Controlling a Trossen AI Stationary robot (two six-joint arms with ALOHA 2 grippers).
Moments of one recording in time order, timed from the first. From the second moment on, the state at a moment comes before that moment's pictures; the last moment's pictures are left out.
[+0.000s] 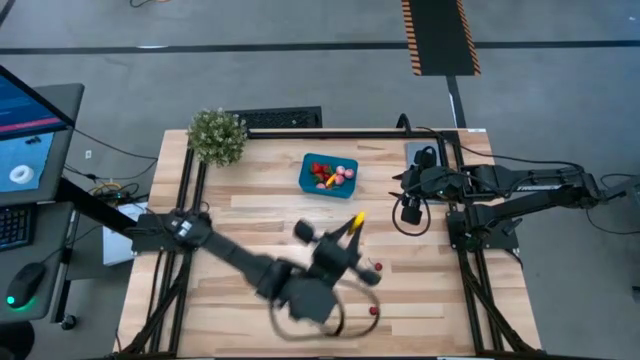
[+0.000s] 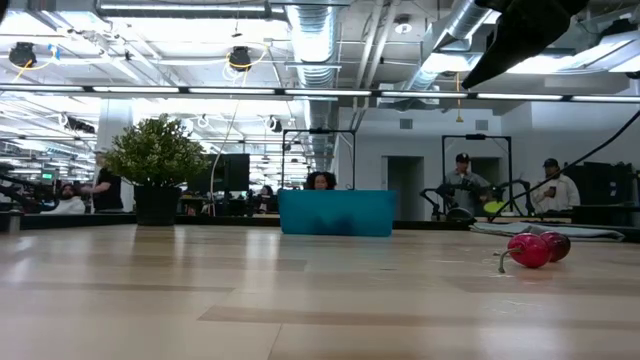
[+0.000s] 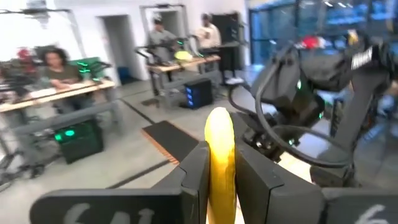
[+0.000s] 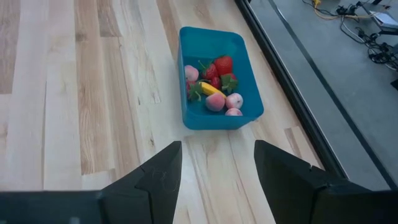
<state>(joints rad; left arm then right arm) -0.51 2.20 2.35 -0.24 -1.48 -0.03 0.02 0.89 0.84 -0.70 0.36 -0.03</state>
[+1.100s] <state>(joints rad) 0.15 2.22 1.90 -0.88 -0.27 -0.68 0.02 0.89 0.84 -0.70 0.36 -0.03</state>
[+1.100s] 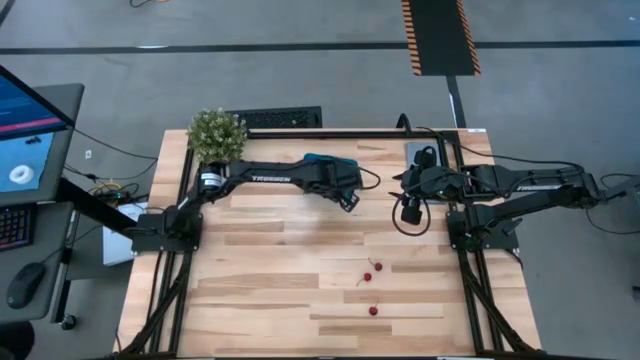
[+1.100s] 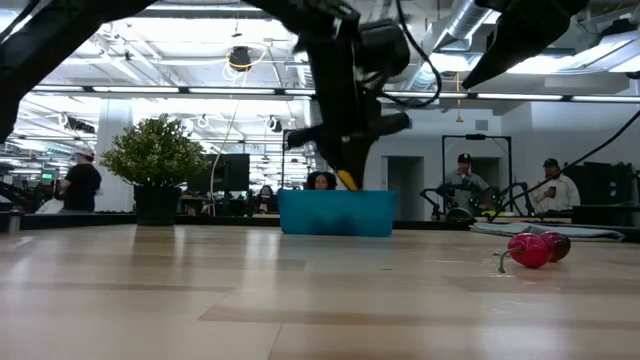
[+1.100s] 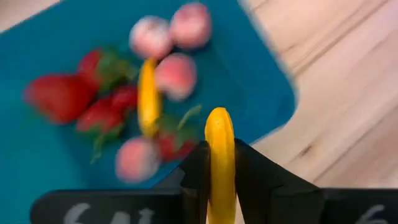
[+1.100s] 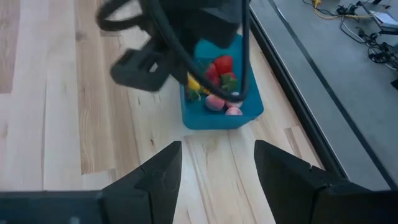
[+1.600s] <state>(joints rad) 0.23 2.21 1.85 -0.60 -0.26 -0.59 0.02 0.89 0.84 -0.70 0.36 -0.03</state>
